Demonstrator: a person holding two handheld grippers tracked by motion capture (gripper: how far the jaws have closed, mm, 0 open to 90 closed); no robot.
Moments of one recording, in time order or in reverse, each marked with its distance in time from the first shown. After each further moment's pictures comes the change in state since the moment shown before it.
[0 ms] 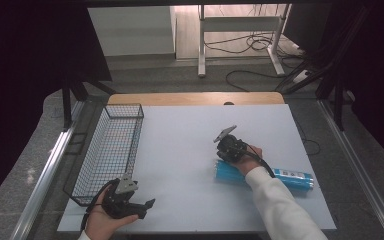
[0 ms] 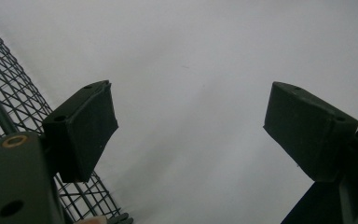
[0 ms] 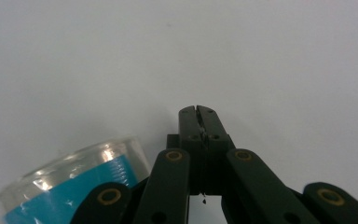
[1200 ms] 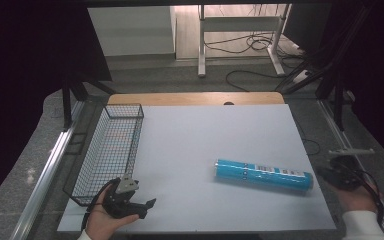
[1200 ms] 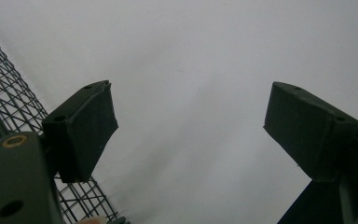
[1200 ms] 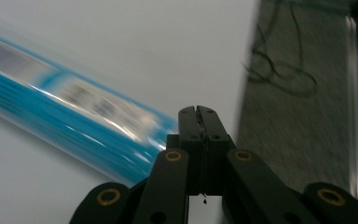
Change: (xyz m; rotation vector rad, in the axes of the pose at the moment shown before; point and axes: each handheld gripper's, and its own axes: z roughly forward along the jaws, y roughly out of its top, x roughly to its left) left arm 0.000 0.003 0.000 -0.005 -0.009 0.008; right arm -0.072 -0.213 -0.179 -0.028 -0.305 0.603
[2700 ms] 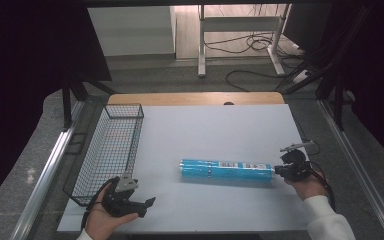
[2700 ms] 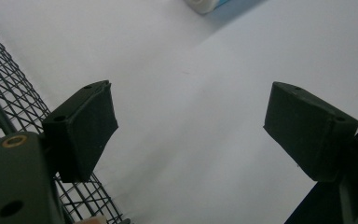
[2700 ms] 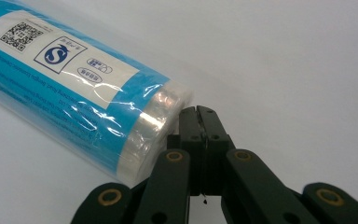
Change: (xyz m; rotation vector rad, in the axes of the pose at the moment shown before) left arm 0.003 0.000 -0.001 -0.003 0.005 -0.009; right arm 0.085 0.035 0.070 0.089 0.181 -0.122
